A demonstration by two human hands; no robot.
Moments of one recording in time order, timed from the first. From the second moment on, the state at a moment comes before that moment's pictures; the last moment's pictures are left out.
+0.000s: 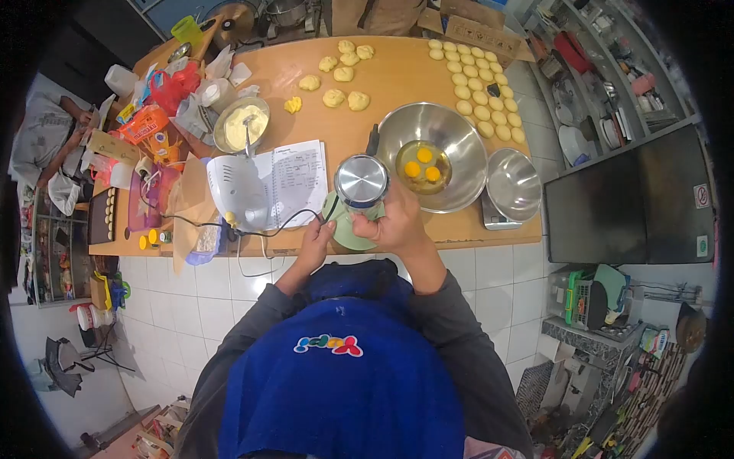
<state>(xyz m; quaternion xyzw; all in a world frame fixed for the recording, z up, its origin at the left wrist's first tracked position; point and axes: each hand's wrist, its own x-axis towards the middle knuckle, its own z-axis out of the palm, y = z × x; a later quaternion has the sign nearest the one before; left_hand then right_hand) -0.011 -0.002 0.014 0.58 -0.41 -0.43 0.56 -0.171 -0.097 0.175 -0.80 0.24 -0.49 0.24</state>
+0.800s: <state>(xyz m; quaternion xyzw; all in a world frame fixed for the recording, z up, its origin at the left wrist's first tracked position) -0.008 -0.003 0.000 0.58 -0.41 -0.44 0.56 -0.172 -0.097 0.173 -0.80 0.24 -0.50 0.25</state>
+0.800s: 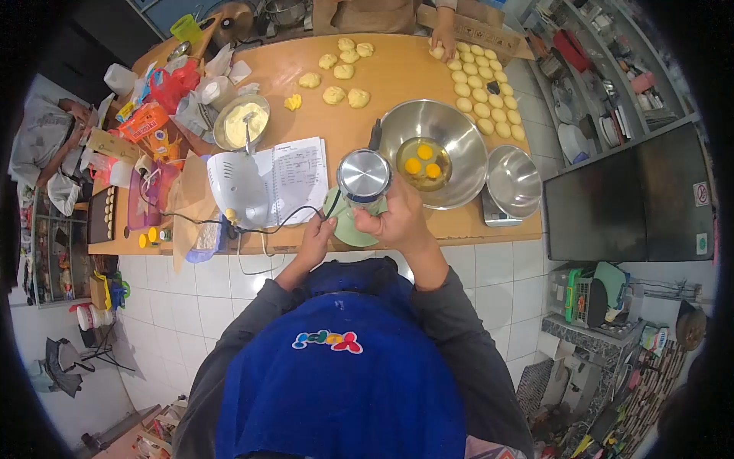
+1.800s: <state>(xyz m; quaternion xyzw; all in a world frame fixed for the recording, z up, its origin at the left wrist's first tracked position) -0.007 -0.003 0.001 0.58 -0.41 -0.43 0.55 -0.172 -0.098 0.172 -0.80 0.23 -0.50 0.26</state>
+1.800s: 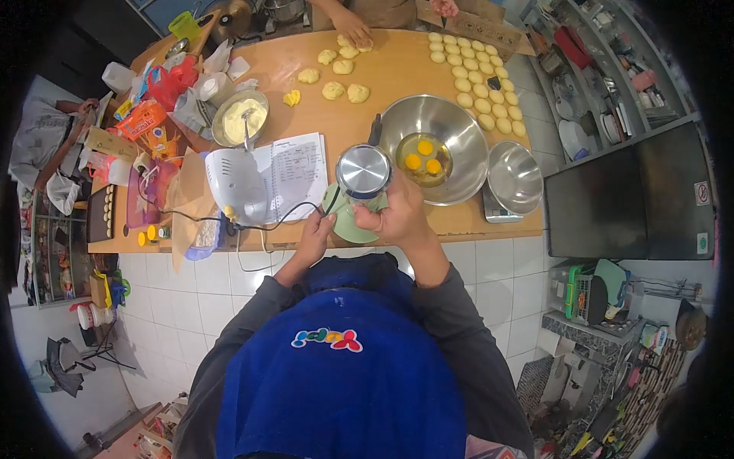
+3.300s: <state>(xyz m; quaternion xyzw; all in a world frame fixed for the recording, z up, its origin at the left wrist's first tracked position) -0.008 -0.004 -0.012 0.57 -0.41 -0.44 0.56 -0.171 -0.099 0.172 -0.79 0.23 -0.51 0.24</state>
